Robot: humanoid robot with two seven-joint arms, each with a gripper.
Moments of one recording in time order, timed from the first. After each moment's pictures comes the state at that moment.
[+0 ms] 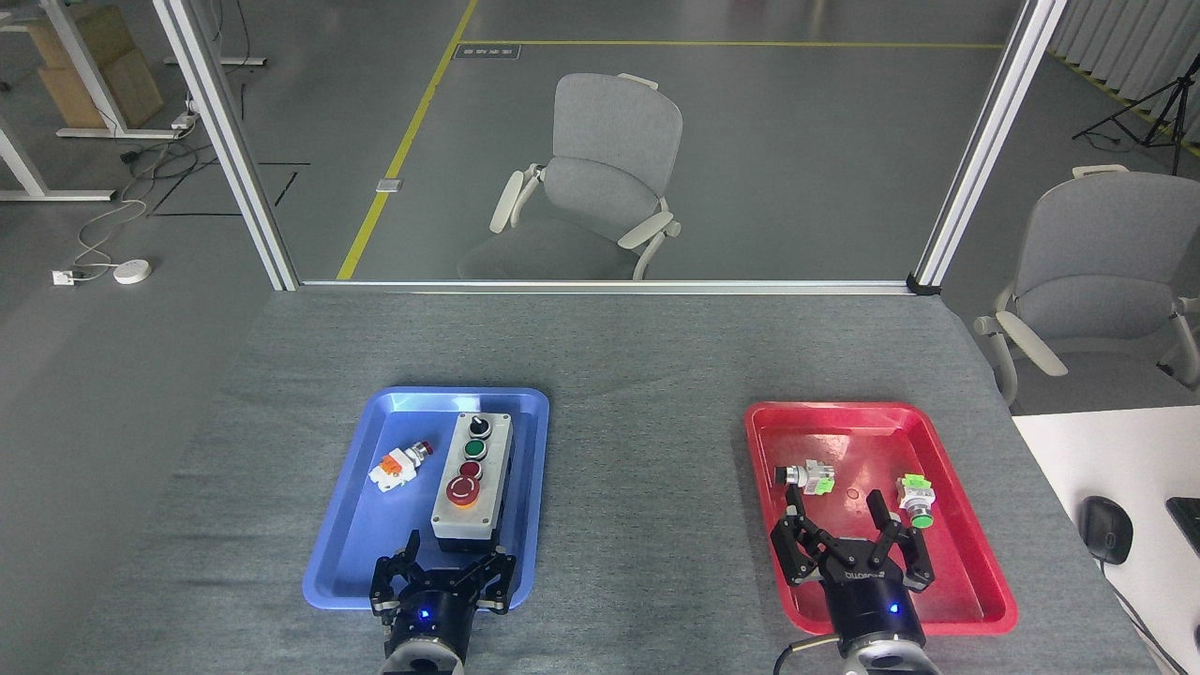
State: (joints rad) left arm -0.17 -0.06 -0.19 -1.13 -1.48 0.22 0.04; right arm -0.06 0.09 -0.13 -1.38 1.45 -0.15 -0.12
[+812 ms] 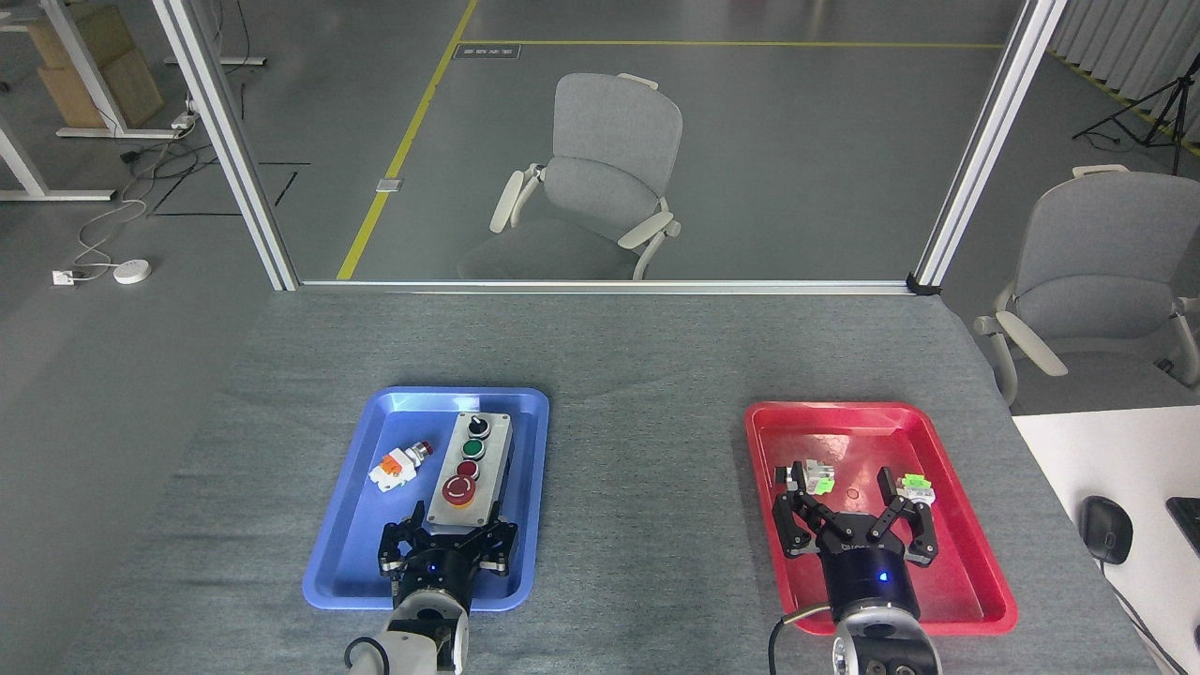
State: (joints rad) left arm -0.35 -0.06 -0.19 -0.90 -1.45 0.22 0.04; right arm -0.11 0.09 -0.08 -1.39 1.56 0.00 -0.05
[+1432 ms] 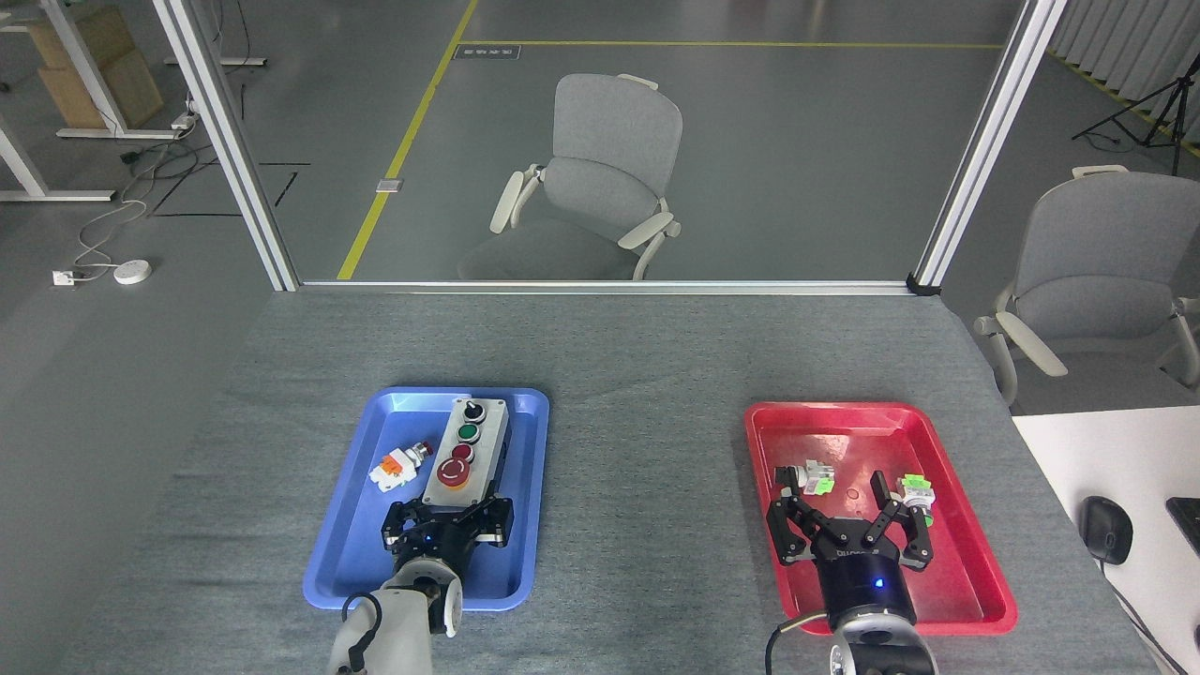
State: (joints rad) left arm -0.51 -0.04 -0.20 -0.65 -1.33 0.12 0.05; right arm -0.10 0.08 -0.06 -1.40 1.55 -0.02 -0.04
